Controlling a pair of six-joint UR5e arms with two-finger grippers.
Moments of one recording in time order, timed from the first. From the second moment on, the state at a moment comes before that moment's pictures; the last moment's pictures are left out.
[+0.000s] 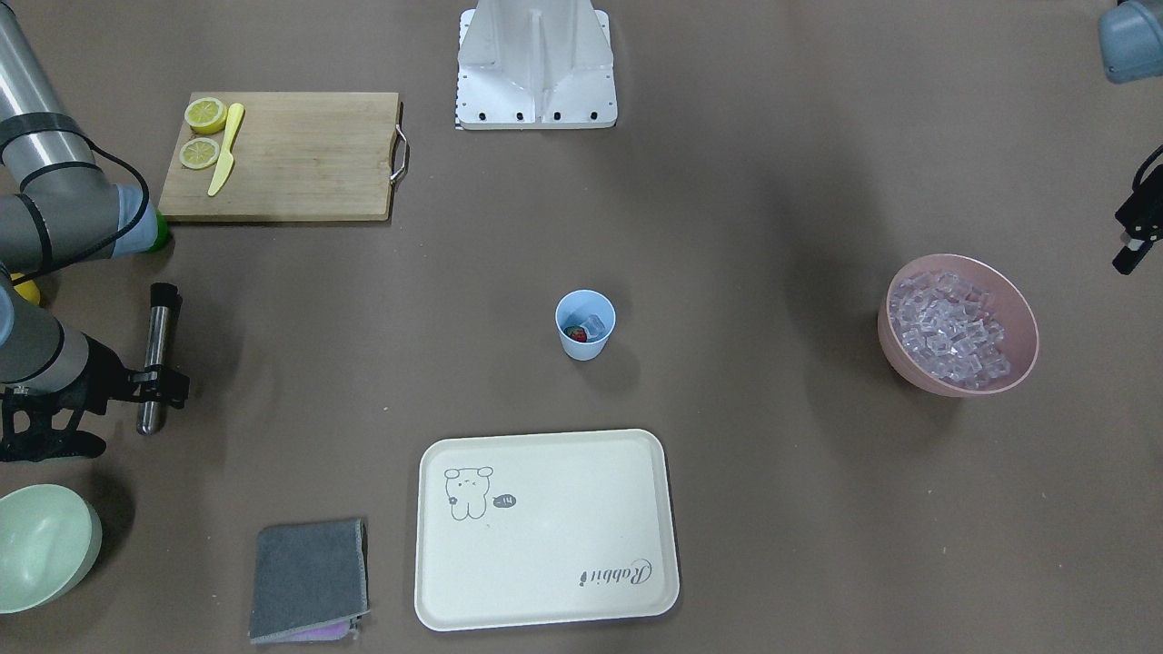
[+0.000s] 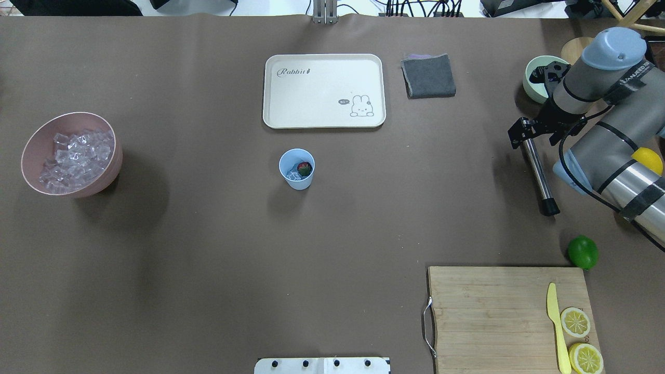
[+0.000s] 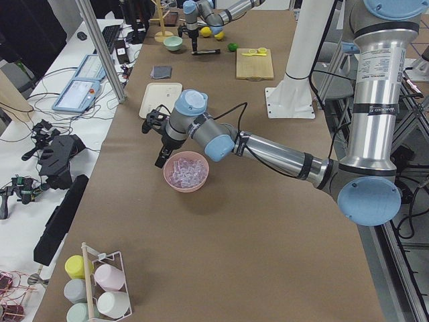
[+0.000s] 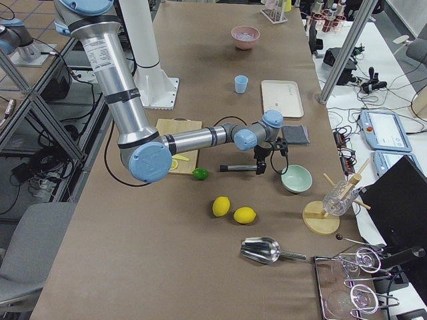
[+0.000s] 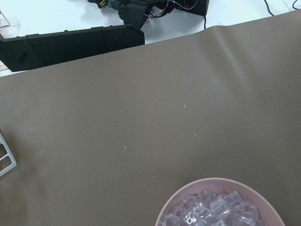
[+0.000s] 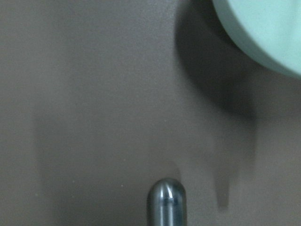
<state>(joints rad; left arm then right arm) -1.37 -1.60 -1.86 -2.04 -2.21 -0.41 1.00 -1.22 1.36 -1.32 2.19 0.62</state>
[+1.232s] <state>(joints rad) -1.37 -1.60 -1.86 -2.04 -2.22 -0.38 1.01 -1.20 1.36 -1.31 2.20 0.61</state>
